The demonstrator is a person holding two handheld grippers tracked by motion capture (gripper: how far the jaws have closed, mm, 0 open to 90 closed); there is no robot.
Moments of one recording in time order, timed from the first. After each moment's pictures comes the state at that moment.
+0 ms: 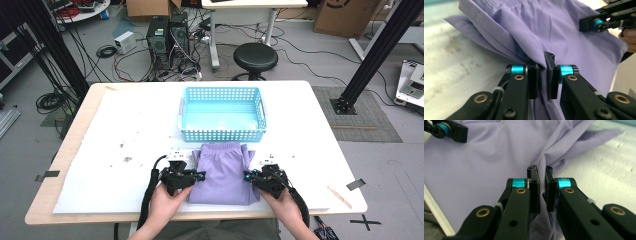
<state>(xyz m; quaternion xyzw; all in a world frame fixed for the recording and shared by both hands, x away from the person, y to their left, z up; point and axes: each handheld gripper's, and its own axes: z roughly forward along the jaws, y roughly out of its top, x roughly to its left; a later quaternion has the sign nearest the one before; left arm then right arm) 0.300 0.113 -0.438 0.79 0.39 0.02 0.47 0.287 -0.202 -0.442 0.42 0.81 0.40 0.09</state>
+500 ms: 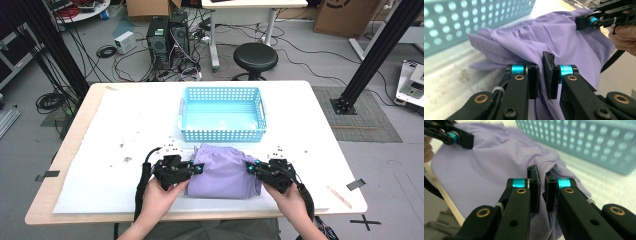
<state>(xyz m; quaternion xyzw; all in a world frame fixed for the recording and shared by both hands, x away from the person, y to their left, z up) 0.293 0.121 -0.390 0.79 0.35 0.04 0.51 0.281 -0.209 -0.395 0.39 0.79 0.46 0.11</state>
